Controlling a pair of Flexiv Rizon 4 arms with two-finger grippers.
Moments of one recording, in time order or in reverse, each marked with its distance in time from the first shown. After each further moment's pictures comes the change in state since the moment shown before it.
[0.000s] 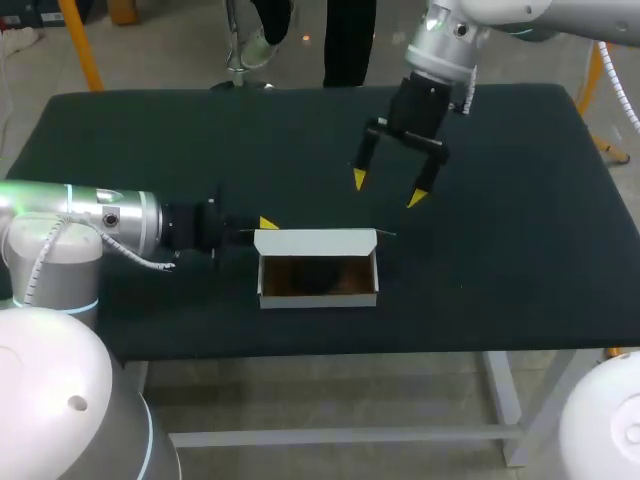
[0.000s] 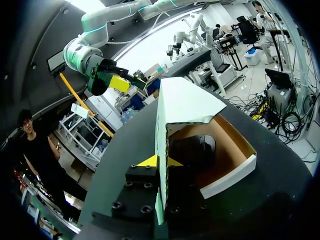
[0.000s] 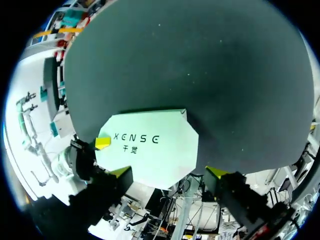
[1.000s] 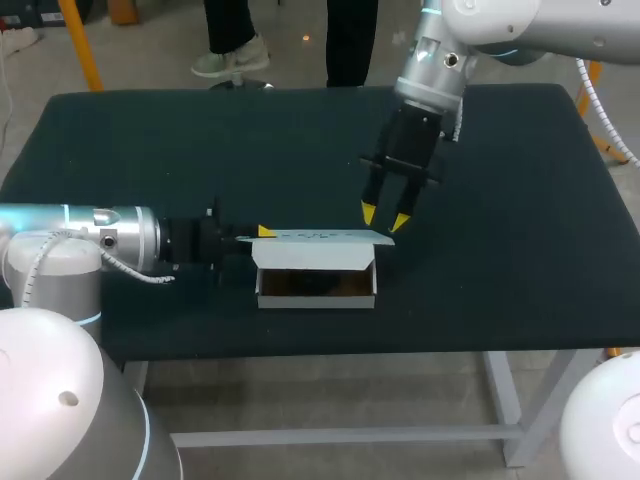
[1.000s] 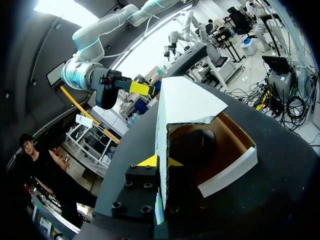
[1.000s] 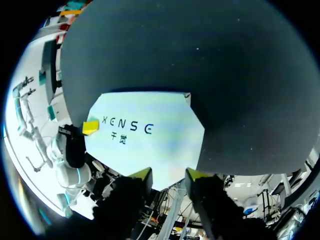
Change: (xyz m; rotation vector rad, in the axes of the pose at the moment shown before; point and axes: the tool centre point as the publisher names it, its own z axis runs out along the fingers) left arm 0.010 0.004 0.000 0.014 -0.058 0.112; right arm -0.010 -0.017 0.044 0.120 -0.018 -0.086
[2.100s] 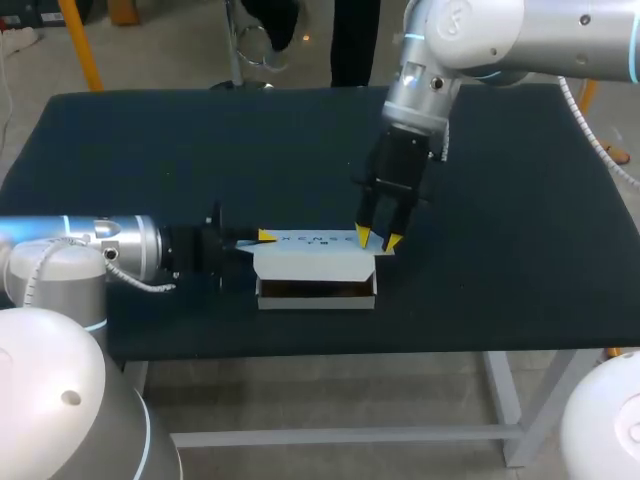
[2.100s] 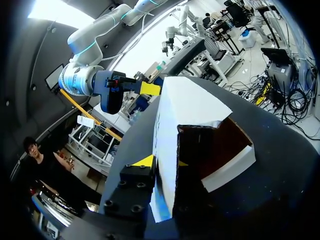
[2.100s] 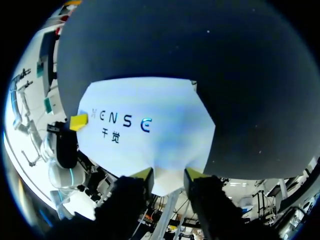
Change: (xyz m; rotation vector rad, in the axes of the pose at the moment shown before) left arm 0.007 -0.001 -0.002 -0.041 -0.020 0.048; right arm -0.003 -0.004 0.034 0.040 -0.030 -0.038
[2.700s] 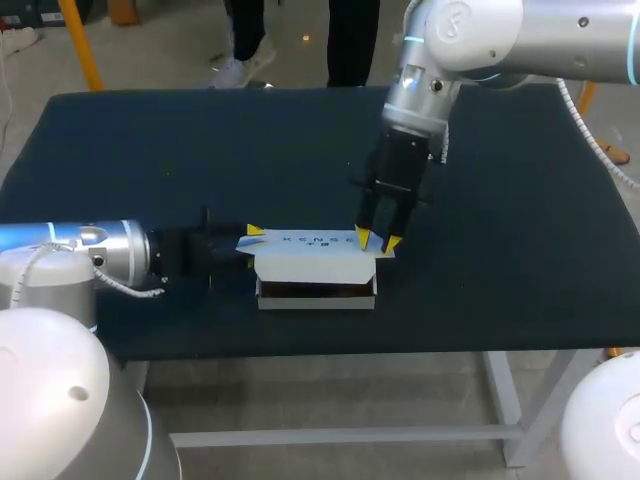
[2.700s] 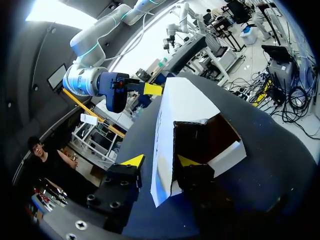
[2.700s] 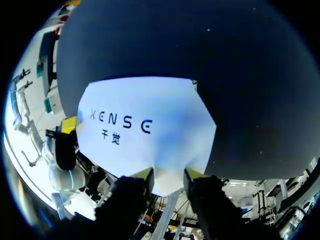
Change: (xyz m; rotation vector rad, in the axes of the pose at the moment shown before) left arm 0.001 0.001 -0.022 -0.041 -0.022 0.006; right arm 0.000 0.001 0.003 0.002 0.002 0.001
